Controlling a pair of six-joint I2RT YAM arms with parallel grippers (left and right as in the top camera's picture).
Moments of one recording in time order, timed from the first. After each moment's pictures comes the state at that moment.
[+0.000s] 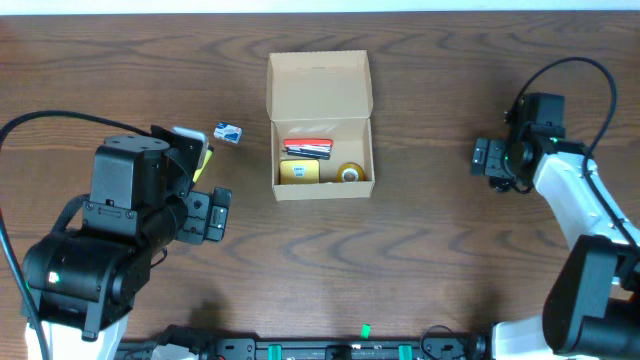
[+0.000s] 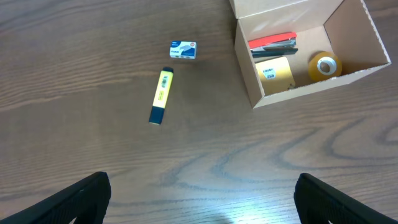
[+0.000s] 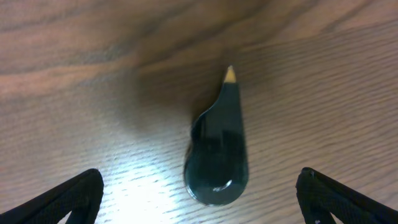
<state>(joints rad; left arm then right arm) -0.24 1.03 1.43 -1.34 -0.06 0.04 -0.16 1.65 1.02 -0.55 0.11 0.05</state>
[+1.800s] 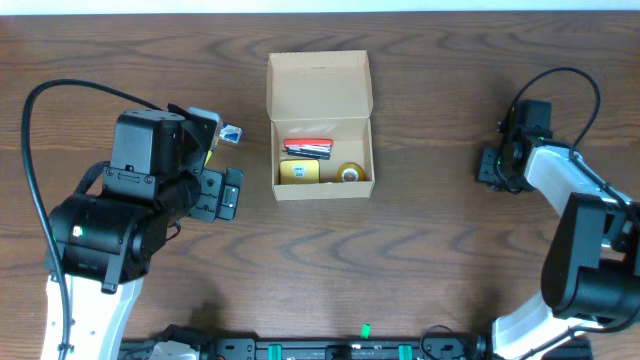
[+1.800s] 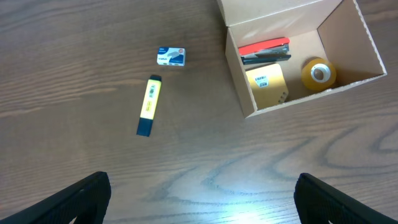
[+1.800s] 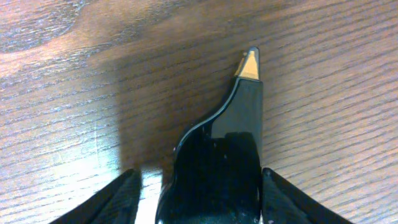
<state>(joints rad) -0.24 1.12 1.43 -1.27 -0.02 0.04 -0.17 1.81 1.01 -0.47 0.11 0.08</state>
